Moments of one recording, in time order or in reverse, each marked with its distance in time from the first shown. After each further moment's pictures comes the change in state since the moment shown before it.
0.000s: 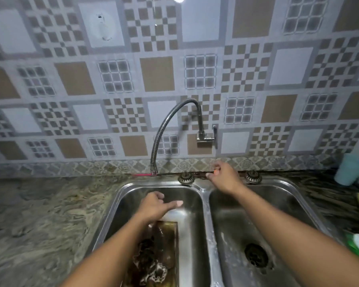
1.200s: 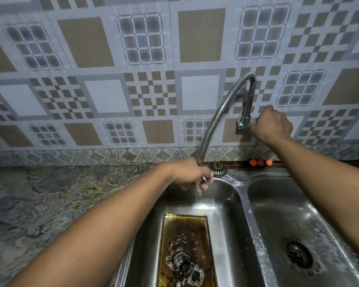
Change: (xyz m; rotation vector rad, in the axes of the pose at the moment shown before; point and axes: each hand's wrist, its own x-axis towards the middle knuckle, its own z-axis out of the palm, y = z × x) left_hand 0.087 0.050 -0.083 0.198 -0.556 0.125; right_hand 0.142 -0.063 0.002 -0.588 0.479 0.077
